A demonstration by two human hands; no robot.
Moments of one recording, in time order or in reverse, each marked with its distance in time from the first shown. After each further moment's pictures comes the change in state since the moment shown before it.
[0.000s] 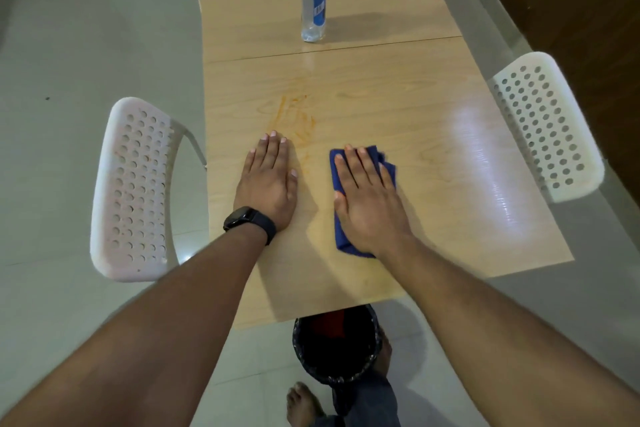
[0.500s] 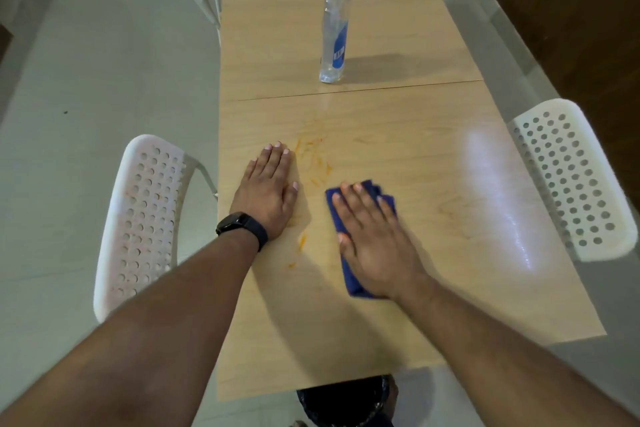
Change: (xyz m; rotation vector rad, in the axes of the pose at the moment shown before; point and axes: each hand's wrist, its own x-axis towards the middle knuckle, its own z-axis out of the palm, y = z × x) left_hand 0.069 -0.036 -0.021 0.004 -0.027 0.032; right_hand 0.036 0.008 -0.010 -0.015 -0.032 -0.192
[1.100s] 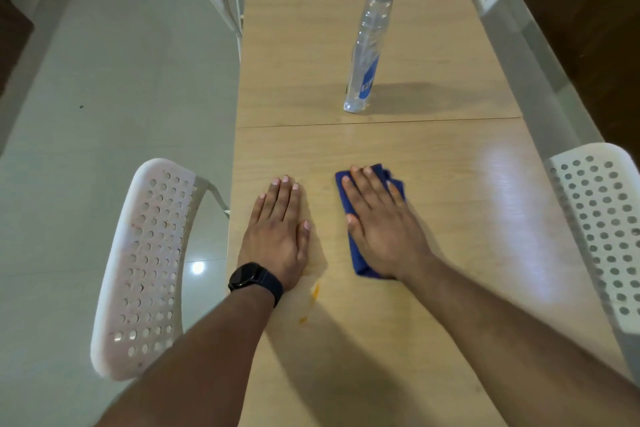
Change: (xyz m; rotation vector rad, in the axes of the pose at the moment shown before) left_hand 0.004 -0.001 0.010 0.033 0.065 -0.089; right_hand 0.118 0.031 -0.015 0.000 -0.008 -0.037
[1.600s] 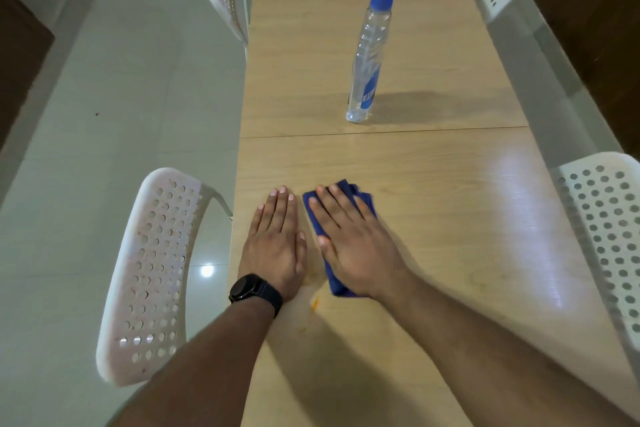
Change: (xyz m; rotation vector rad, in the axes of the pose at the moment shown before) left_hand -0.003 0.002 0.001 0.020 0.011 -0.041; right_hand 0.004 -0.040 0.001 0.055 -0.009 -0.142
